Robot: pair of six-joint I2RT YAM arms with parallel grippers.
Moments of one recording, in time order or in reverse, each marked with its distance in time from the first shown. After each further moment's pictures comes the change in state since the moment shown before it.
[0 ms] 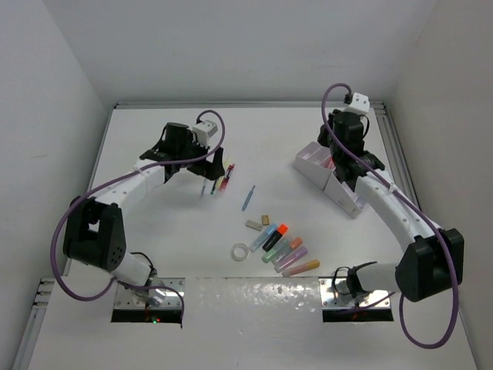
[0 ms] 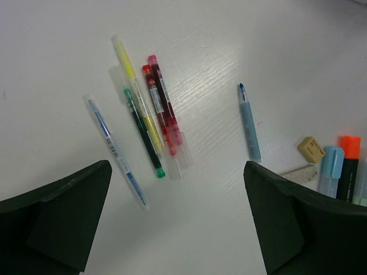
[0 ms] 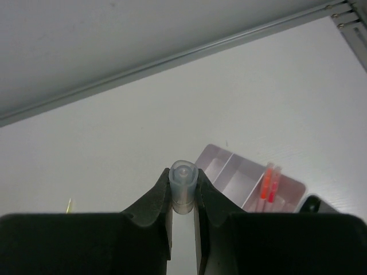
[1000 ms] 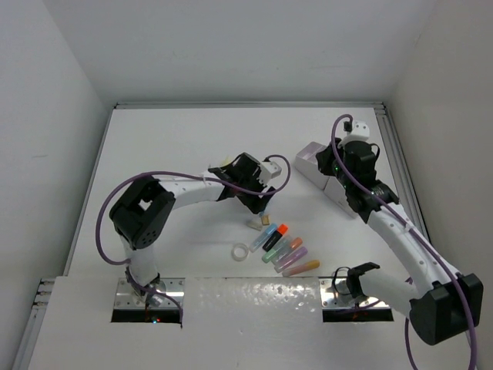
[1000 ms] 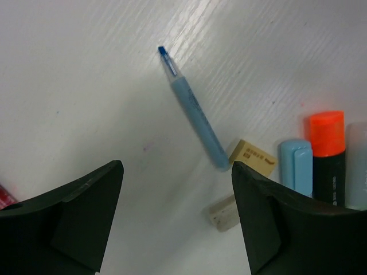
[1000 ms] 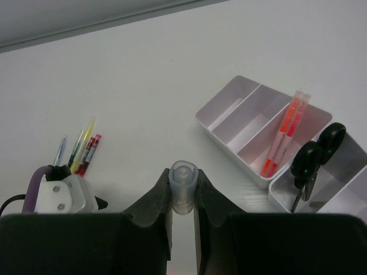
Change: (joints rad) left arm -0.464 0.313 0.073 0.060 -0.214 0.026; right arm 0.024 -0.277 -0.244 -0.082 -0.235 -0.027
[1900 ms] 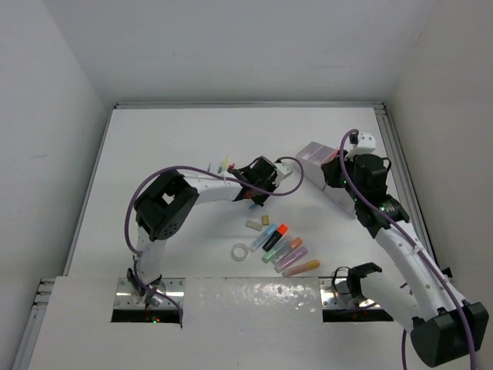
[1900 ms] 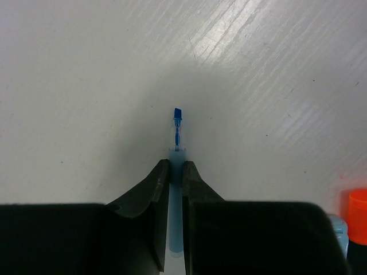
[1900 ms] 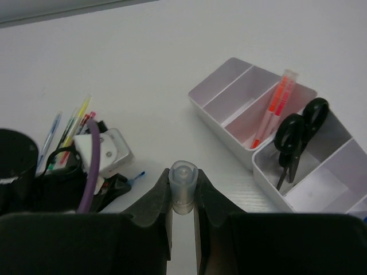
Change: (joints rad) left arm -0.071 0.191 0.146 0.046 -0.198 -0.029; right arm -0.040 -0.163 -0.098 -0.065 -0.061 -0.060
